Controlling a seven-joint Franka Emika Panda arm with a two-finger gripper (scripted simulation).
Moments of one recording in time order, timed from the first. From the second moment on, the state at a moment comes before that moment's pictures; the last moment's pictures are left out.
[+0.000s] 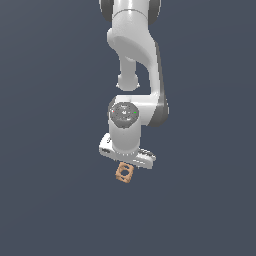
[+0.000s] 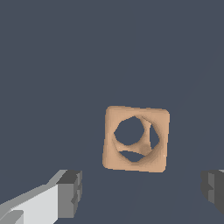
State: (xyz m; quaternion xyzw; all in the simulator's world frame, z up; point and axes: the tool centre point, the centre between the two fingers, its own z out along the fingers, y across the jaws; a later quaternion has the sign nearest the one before) arm 0.082 -0.005 0.103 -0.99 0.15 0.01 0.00
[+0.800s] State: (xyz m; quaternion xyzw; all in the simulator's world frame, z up) arm 0.100 -0.015 0.084 -0.98 0.18 0.00 0.00
